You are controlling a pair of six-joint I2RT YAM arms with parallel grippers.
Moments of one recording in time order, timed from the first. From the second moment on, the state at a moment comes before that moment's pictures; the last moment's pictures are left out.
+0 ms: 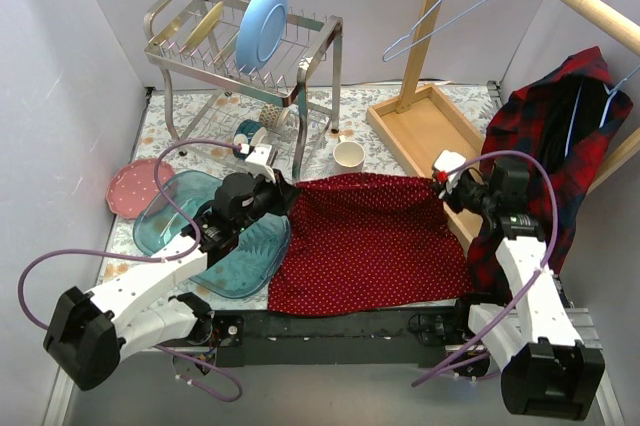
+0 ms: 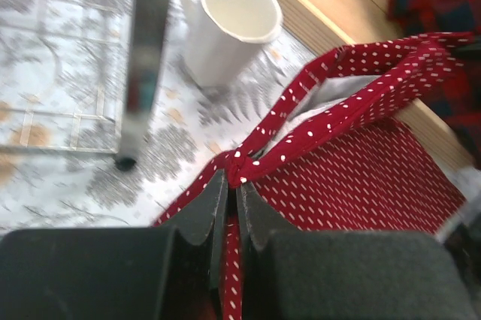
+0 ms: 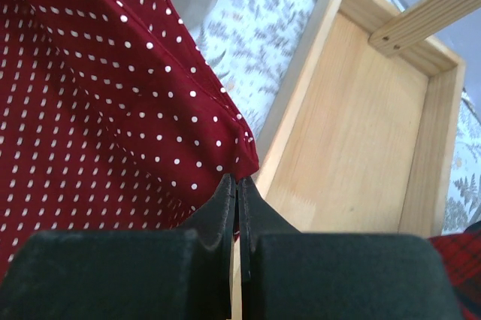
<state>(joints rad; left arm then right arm) -0.66 1.05 0.63 0.15 -0.04 -0.40 -0.04 0.91 0.69 -0.31 -0.72 -0.75</state>
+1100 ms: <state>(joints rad) -0.92 1.02 0.59 -0.26 0.15 -0.73 -0.04 0.75 0.97 -0.89 -0.69 -0.90</state>
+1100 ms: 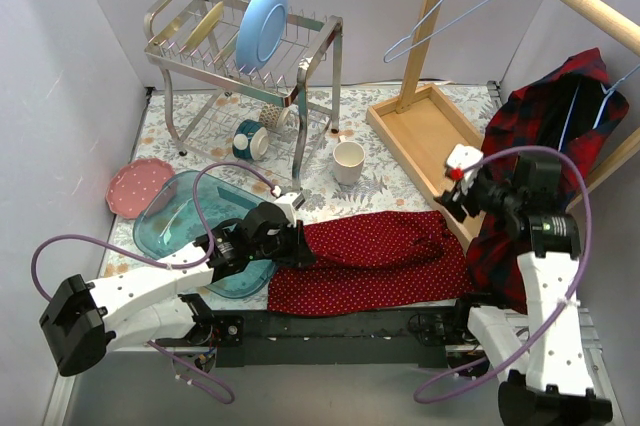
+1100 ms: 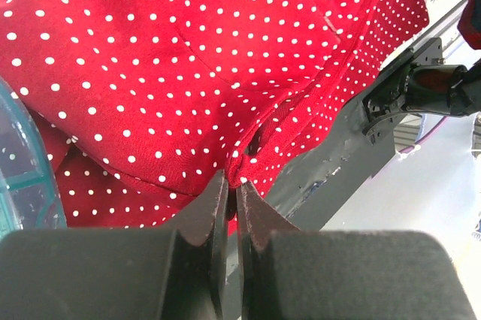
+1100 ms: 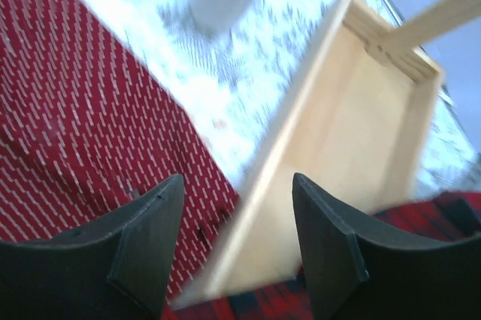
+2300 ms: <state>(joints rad) -0.92 1.07 0.59 -0.22 0.19 -0.66 0.30 1.87 2.08 -0.31 0.47 0.12</state>
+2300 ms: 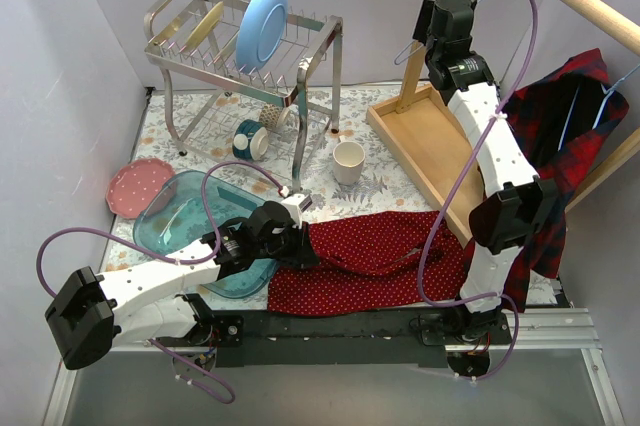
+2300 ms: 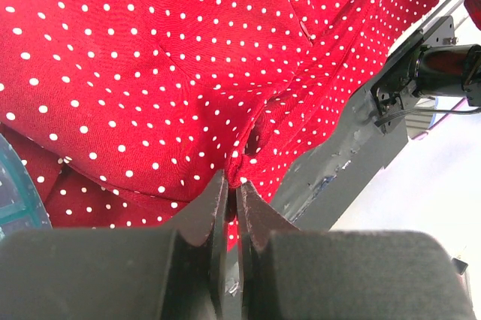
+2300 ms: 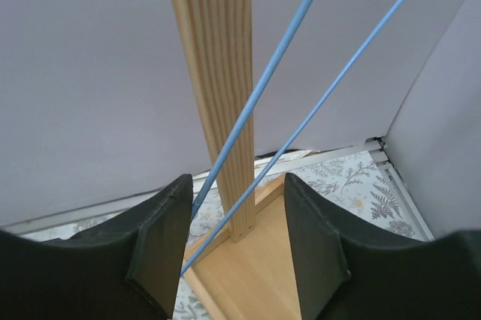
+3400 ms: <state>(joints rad) -0.92 1.07 0.60 -0.21 0.20 -0.62 0.23 1.67 1.92 -0.21 0.36 0.03</state>
